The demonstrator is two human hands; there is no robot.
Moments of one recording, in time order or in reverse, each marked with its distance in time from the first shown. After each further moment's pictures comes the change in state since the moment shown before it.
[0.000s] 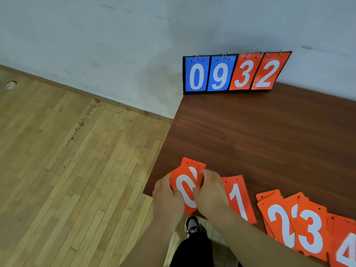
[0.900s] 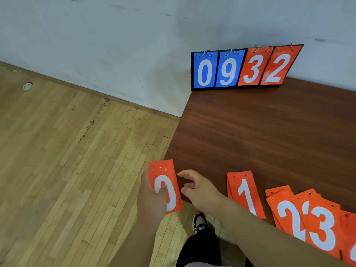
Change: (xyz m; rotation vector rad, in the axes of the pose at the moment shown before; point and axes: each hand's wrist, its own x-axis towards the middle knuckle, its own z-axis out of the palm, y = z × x) left_hand 0.002 -0.030 -0.054 -0.109 0.120 -0.007; right_hand -0.011 -0.024 0.008 0.465 -0.542 -0.156
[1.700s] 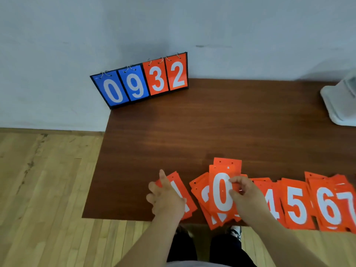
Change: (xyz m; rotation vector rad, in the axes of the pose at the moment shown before) left_hand -0.102 0.110 0.198 0.695 -0.328 0.038; right_hand -0.191 0.135 -0.198 0.063 0.780 0.269
